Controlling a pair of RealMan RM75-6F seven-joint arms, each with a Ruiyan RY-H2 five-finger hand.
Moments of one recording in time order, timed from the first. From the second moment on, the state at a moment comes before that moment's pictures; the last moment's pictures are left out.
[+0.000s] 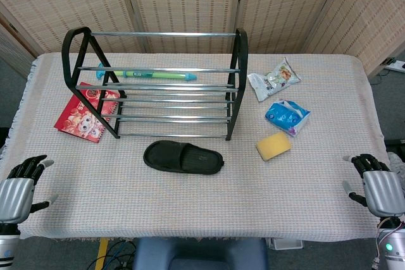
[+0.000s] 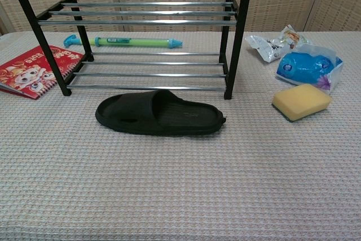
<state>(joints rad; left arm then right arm) -0.11 -1.15 -0.05 -1.62 1.51 1.50 0.14 0.07 -1.12 0.07 -1.62 -1.48 1.48 -0.10</state>
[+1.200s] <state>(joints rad) -0.41 -1.14 -0.07 -1.66 1.78 1.28 0.08 0.06 -1.07 0.09 -1.64 -1.48 1.52 -0.12</state>
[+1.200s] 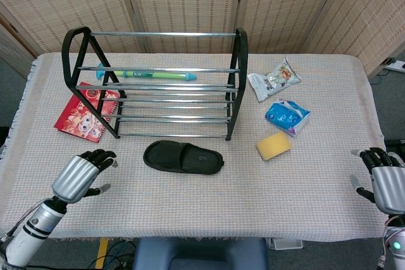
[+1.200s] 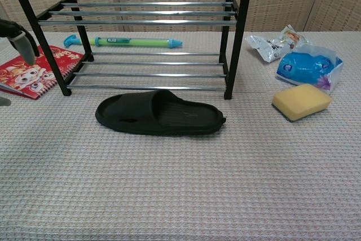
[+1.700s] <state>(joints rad) -0.67 -1.29 -0.08 -1.64 1.78 0.94 0.08 0.06 -1.06 0.09 -1.65 -1.47 1.52 -0.14</state>
